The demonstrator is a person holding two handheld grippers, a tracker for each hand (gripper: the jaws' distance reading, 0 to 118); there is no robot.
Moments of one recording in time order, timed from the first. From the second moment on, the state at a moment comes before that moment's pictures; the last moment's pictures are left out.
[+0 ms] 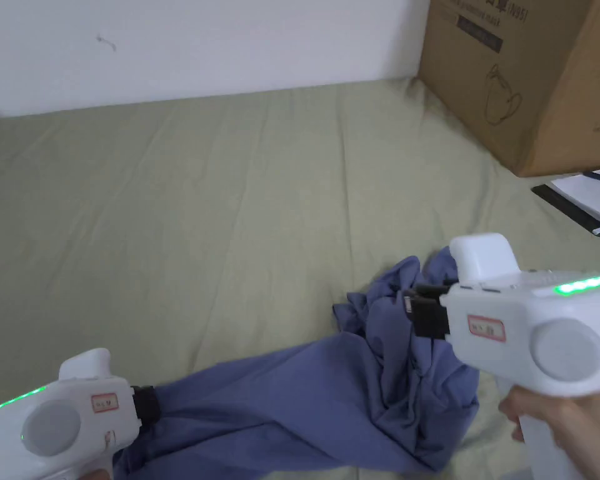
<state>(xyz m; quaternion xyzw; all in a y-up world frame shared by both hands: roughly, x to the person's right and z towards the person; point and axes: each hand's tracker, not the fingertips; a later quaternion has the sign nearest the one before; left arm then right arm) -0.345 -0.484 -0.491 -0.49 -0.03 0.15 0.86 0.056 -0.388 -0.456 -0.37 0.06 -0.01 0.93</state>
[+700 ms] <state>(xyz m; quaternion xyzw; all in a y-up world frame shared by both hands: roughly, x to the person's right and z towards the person) -0.351 -0.423 -0.461 -0.43 -0.07 0.13 0.89 0.060 -0.474 -0.628 -0.58 0.11 0.05 0.81</state>
